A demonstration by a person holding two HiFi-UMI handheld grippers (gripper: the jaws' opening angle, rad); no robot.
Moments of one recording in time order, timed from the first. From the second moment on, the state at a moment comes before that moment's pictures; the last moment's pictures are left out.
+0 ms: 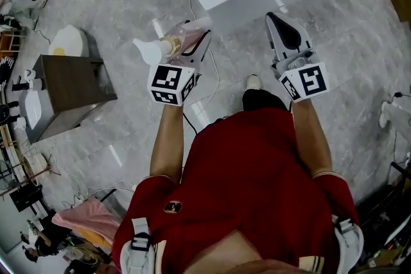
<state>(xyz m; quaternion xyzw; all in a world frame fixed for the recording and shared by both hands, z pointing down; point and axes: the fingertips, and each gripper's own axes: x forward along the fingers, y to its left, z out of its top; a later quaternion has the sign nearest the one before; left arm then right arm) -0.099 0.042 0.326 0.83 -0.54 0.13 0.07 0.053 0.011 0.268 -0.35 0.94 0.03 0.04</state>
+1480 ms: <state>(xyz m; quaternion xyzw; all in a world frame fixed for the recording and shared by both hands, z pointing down) -0.096 -0.098 0.386 0.80 -0.56 0.16 0.12 0.050 -0.121 0.298 -0.32 0.95 0.03 0.01</state>
